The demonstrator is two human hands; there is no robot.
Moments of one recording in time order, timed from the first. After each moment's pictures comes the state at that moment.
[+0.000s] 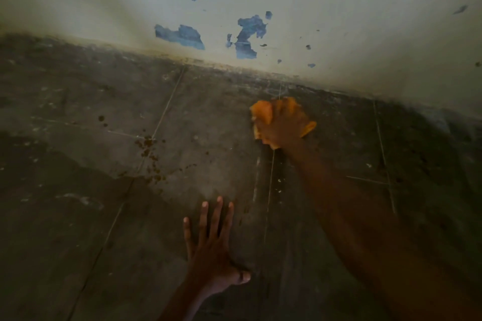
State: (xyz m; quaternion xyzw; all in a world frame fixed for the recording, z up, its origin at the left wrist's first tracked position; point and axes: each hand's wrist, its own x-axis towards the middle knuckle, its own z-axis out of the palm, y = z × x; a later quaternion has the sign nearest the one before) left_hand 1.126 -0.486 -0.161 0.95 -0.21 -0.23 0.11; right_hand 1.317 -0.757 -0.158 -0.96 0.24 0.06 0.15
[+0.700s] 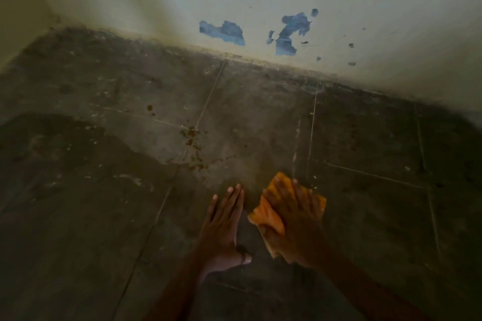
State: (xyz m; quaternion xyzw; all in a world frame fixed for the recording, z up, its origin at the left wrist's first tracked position) left_hand 1.157 -0.420 -0.156 0.92 -0.30 -0.21 0.14; right_hand 1.098 -0.627 -0.170 -0.99 0.01 0.04 0.12
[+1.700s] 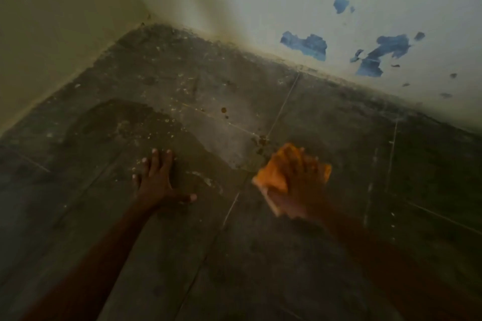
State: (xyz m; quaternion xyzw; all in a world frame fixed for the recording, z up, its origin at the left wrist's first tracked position) left_hand 1.289 -0.183 -0.142 0.96 0.10 -0.19 0.18; right_hand 1.263 -0.530 -0.176 -0.99 -0.08 0.00 0.07
